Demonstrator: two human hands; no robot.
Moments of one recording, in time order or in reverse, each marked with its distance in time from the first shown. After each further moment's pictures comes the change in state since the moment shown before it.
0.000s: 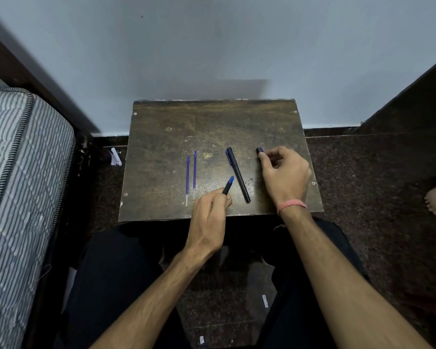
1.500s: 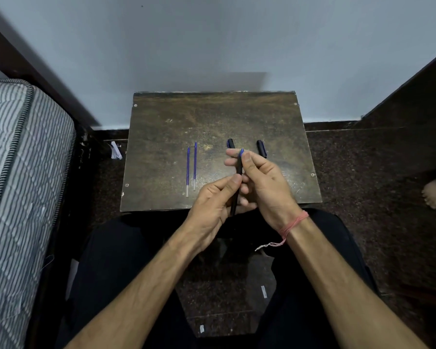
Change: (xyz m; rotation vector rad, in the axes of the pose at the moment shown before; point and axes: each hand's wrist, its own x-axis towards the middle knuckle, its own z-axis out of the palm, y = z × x) left_hand 0.006 -0.001 0.003 -0.859 -0.281 -0.311; right_hand -0.056 -0.036 -0.021 1.122 -0.733 0.338
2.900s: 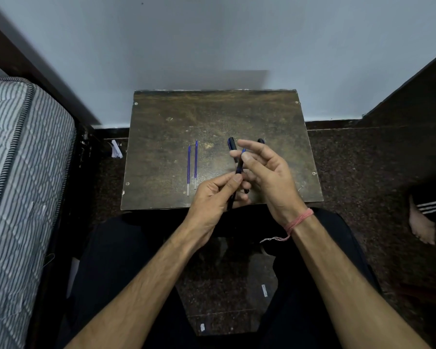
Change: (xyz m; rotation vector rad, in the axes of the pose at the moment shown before) left_hand 0.006 -0.003 -0.009 0.135 0.056 0.063; right_hand 0.006 -0.001 -0.013 -0.105 0.025 -0.137
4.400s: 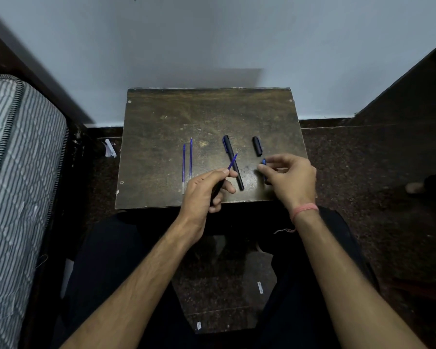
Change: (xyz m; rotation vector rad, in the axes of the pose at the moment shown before) left_hand 0.003 0.007 -0.012 0.131 0.097 0.001; right_hand 0.002 0.001 -0.048 -0.733 0.508 0.094
